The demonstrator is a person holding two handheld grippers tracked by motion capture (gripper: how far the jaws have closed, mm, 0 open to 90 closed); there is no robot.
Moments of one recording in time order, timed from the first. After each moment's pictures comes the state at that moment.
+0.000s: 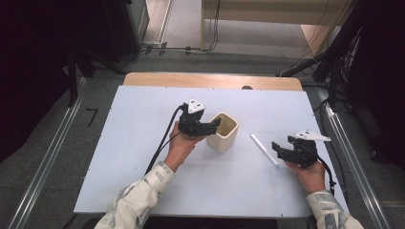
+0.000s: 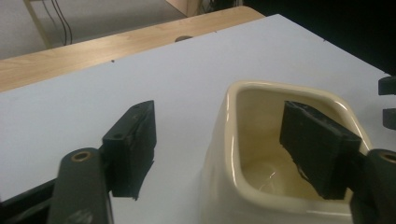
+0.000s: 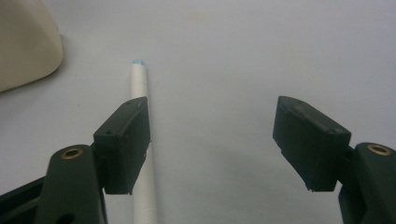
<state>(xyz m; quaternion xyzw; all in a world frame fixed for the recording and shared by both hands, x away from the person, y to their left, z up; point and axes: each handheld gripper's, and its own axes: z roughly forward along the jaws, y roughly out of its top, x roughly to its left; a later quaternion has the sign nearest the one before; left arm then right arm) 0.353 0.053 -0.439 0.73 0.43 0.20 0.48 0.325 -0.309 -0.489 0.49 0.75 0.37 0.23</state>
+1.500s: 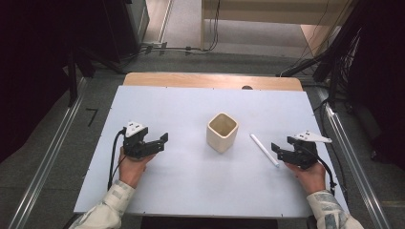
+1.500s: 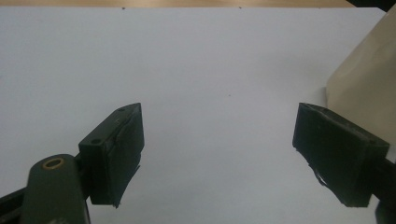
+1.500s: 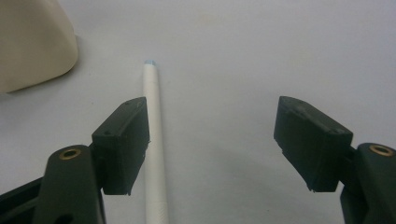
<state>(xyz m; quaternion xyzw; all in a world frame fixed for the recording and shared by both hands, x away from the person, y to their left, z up) 0.289 0.195 -0.485 0.66 0.55 0.24 0.45 0.321 -0.308 -0.487 0.48 0.76 0.38 0.22</state>
